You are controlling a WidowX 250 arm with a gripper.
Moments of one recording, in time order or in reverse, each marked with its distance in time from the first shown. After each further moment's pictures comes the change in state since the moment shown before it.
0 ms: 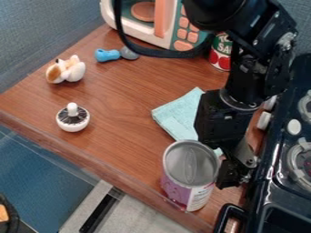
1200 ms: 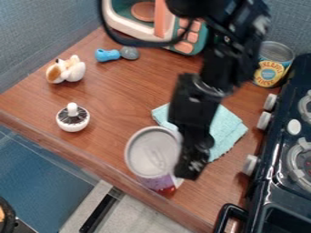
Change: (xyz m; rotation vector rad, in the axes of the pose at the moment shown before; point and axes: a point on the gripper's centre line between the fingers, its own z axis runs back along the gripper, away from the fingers) arm 0.040 -0.014 0.006 0.093 -0.132 -0.299
